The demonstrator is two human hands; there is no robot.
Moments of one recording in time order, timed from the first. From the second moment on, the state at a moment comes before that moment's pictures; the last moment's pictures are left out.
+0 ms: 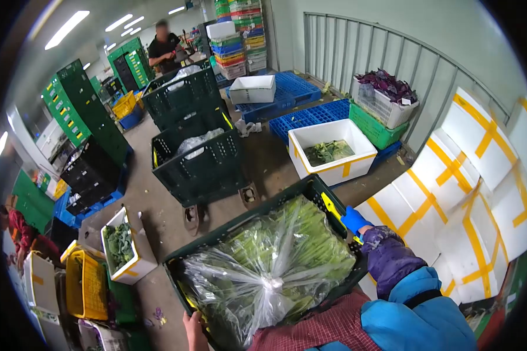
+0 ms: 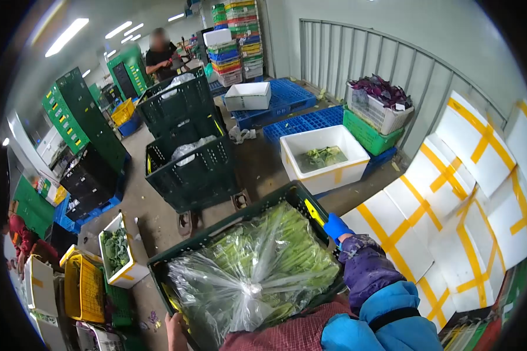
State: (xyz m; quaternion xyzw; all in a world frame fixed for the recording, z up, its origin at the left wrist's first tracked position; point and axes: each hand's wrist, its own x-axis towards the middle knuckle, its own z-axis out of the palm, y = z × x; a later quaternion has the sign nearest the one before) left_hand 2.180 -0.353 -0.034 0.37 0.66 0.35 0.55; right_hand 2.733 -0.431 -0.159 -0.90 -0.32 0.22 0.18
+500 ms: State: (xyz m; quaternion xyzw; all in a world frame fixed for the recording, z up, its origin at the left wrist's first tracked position) left_hand 2.320 -0.122 -0.012 0.40 0.64 0.35 0.56; right_hand 2.855 -0.186 -0.152 -0.88 -0.32 0.27 0.24
